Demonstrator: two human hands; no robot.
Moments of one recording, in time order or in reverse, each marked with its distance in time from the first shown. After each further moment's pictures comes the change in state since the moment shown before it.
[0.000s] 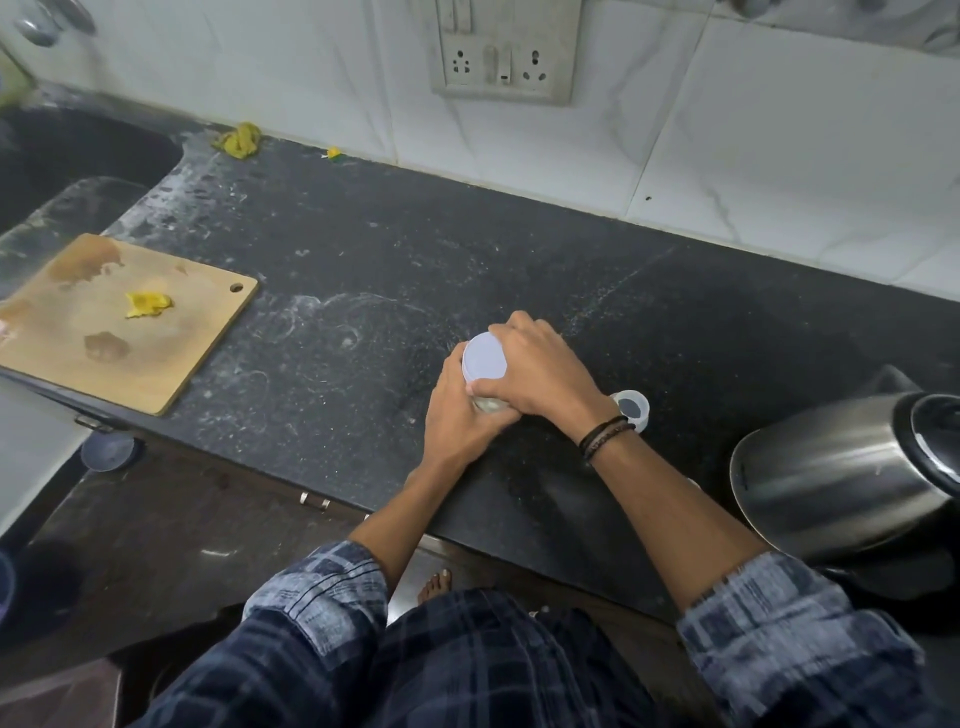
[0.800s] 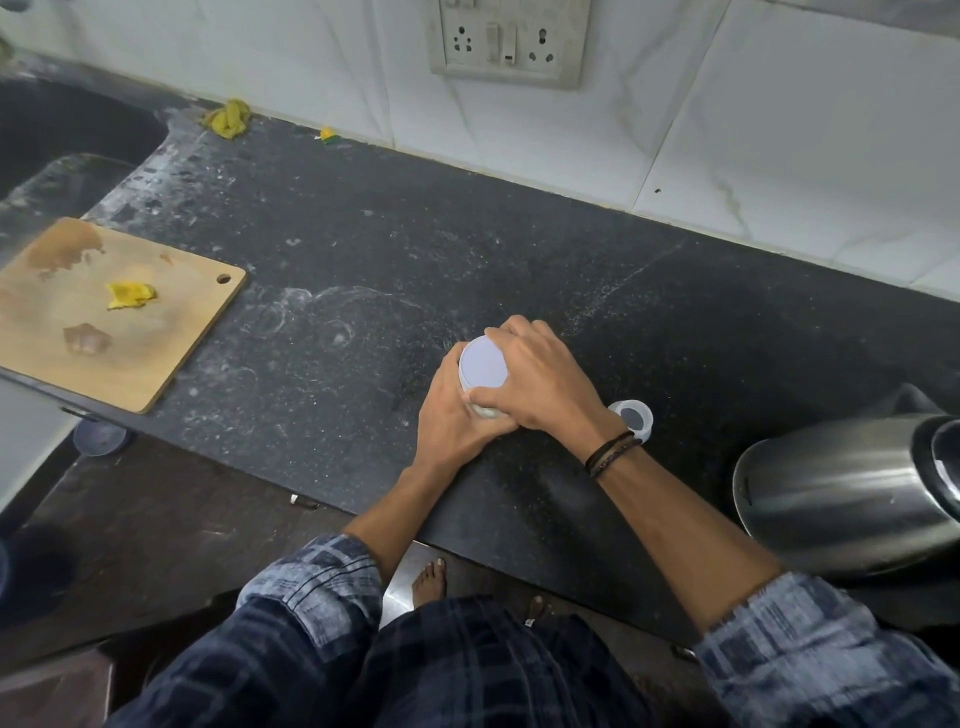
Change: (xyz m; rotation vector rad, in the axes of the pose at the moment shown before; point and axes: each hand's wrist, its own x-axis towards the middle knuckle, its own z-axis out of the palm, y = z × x) left_hand 0.008 -0.016 0.004 0.096 -0.005 -0.010; right_hand 0.004 0.006 0.002 -0.002 0.030 -0.067
